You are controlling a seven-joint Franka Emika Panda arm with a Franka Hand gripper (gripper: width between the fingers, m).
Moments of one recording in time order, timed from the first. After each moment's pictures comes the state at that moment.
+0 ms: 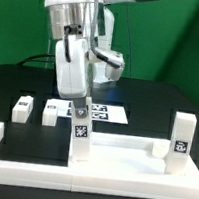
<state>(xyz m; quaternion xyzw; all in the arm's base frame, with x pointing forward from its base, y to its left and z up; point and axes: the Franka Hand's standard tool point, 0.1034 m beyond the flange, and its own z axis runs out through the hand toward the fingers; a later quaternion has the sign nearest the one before) 0.633 -0.065 0.113 -0.67 0.73 0.02 0.11</state>
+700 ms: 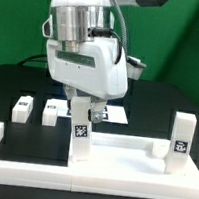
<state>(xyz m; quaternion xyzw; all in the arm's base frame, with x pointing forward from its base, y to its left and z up) 0.631 -0.064 0.111 -0.87 0.49 -0.01 0.08</state>
